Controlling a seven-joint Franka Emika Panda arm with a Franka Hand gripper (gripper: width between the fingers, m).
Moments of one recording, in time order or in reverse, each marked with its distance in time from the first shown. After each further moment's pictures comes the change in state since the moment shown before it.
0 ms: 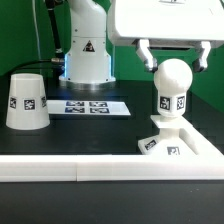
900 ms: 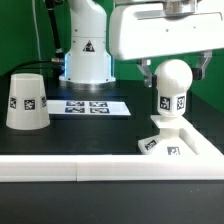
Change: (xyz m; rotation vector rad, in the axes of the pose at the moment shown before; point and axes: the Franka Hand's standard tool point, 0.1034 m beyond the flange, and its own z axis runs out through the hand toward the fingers) arm -0.002 0.002 0.011 0.111 -0.424 0.018
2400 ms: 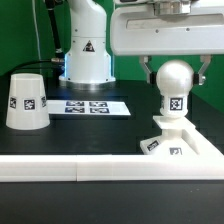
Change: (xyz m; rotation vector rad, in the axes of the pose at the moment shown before) arm 0.002 0.000 0.001 0.003 0.021 0.836
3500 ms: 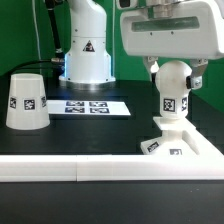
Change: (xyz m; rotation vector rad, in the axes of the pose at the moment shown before) arm 0.006 -0.003 0.001 0.051 -0.038 0.372
